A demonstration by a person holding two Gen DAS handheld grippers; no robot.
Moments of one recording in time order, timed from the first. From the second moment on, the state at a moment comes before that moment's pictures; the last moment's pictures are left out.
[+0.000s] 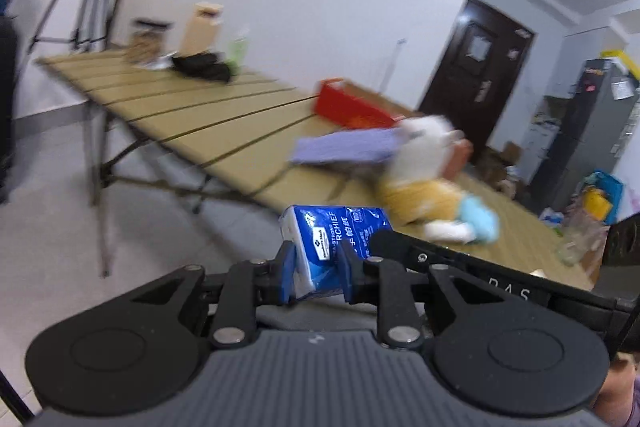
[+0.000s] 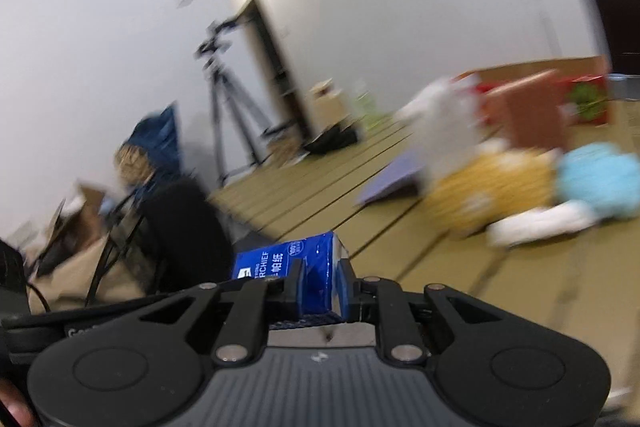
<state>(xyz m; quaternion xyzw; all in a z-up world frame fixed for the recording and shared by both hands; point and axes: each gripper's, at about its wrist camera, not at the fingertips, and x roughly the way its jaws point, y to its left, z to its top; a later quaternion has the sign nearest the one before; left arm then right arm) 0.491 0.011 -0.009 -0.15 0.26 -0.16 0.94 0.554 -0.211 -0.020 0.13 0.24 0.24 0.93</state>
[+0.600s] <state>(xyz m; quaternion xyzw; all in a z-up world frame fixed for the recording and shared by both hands) 0.550 0.026 -0.136 -0.12 0.44 -0.07 0.89 0.618 -0.150 -0.148 0.05 0.48 0.16 0.86</state>
